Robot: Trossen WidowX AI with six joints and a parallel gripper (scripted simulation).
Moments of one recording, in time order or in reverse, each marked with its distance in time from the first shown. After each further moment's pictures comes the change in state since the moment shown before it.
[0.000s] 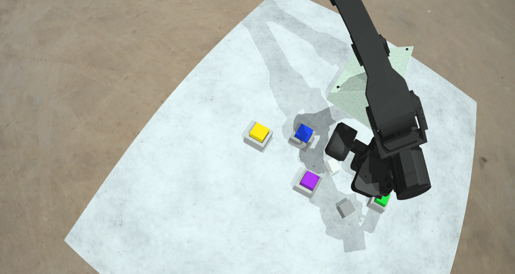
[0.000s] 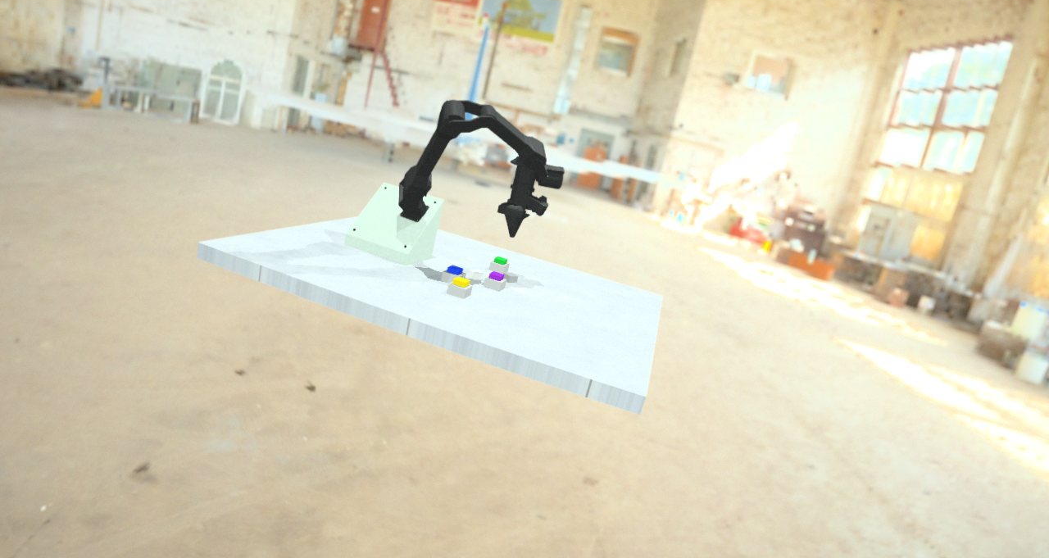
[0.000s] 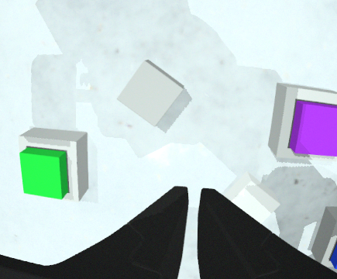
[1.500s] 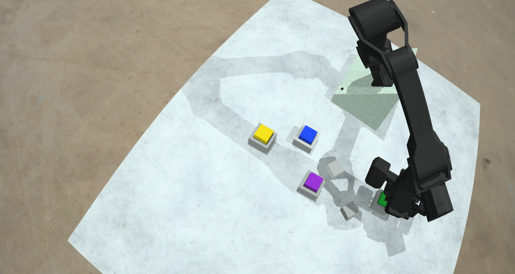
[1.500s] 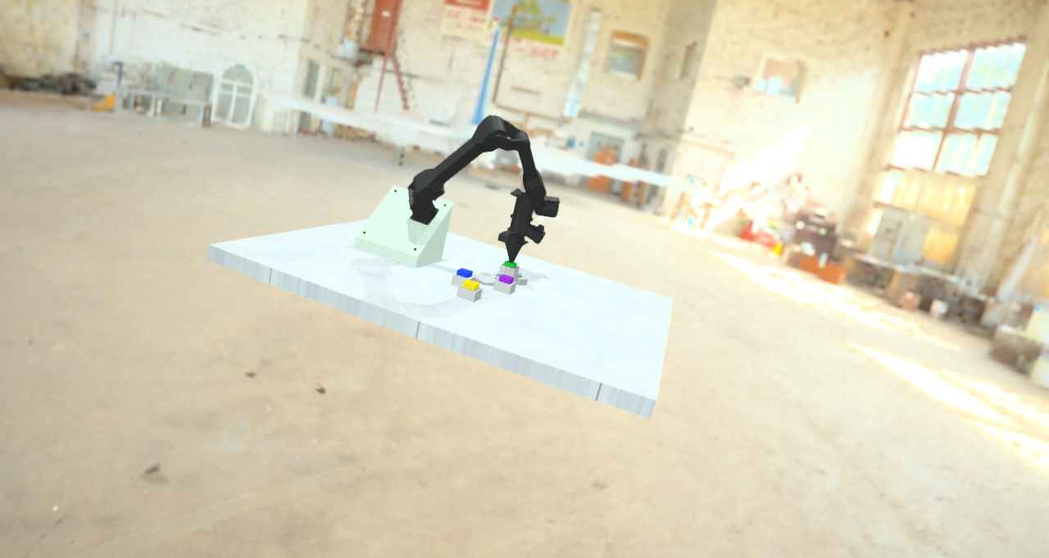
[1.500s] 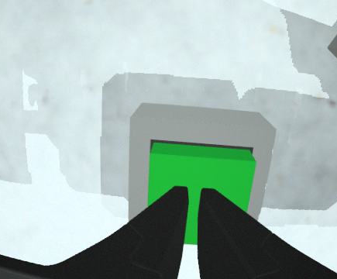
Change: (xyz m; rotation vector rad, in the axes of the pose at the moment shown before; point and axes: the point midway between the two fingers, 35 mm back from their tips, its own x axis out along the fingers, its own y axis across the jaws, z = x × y) arm 0.096 0.103 -0.044 0.005 0.009 -0.010
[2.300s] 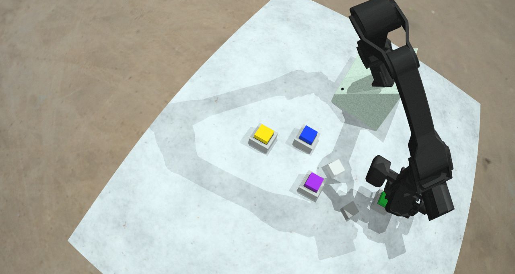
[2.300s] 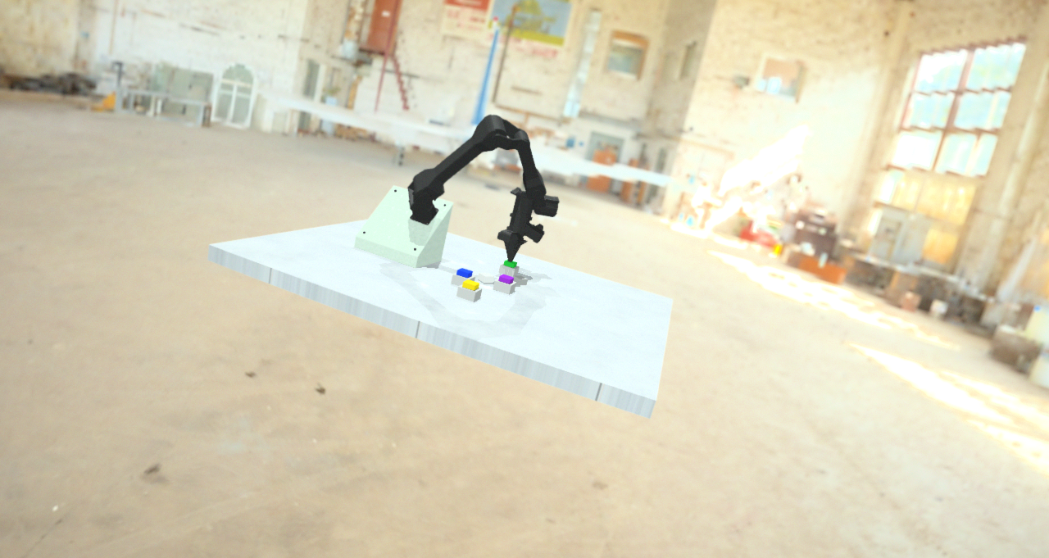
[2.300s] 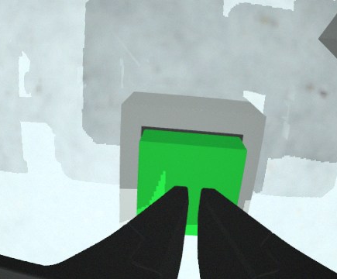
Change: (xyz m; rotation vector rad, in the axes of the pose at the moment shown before) arm -0.003 -0.003 -0.002 -0.008 0.008 -0.014
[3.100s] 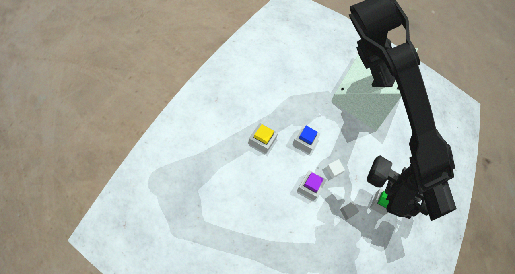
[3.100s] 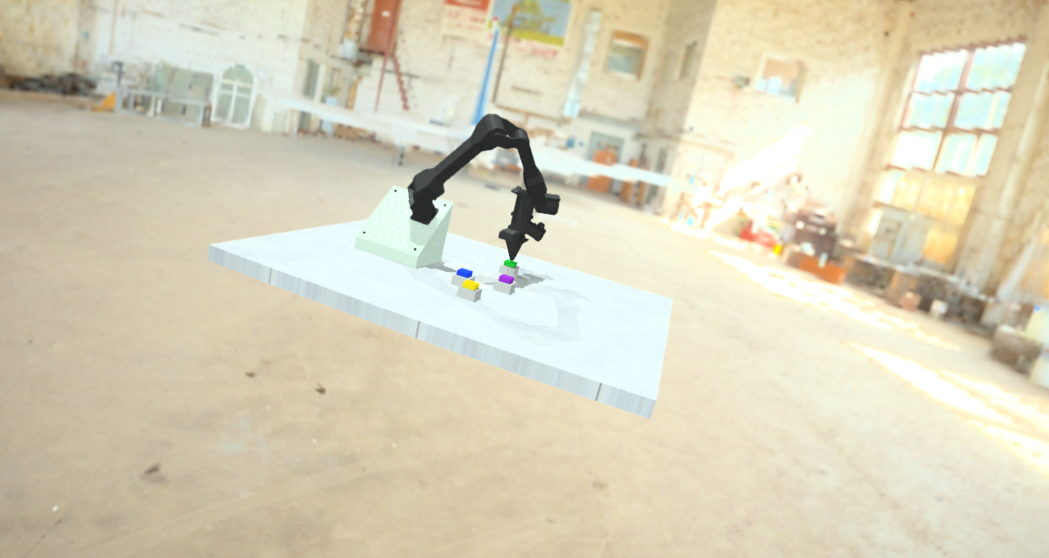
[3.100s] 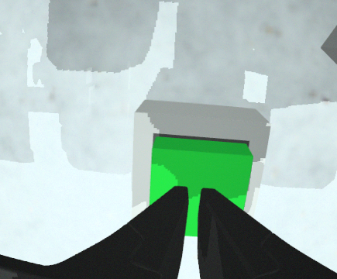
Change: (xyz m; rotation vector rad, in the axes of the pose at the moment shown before) arm -0.004 0.003 0.003 0.008 -0.008 0.015
